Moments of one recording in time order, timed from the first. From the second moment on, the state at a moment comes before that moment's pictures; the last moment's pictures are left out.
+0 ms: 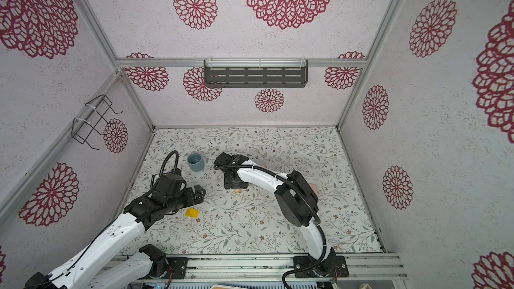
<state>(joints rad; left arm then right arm) -0.48 0.92 0.69 -0.65 -0.06 -0.69 0.90 2.08 1.70 -0.89 0.15 0.79</state>
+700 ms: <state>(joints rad) -0.49 0.94 0.69 -0.64 -0.06 -0.69 0.87 2.14 1.68 -0.83 0.12 0.79</state>
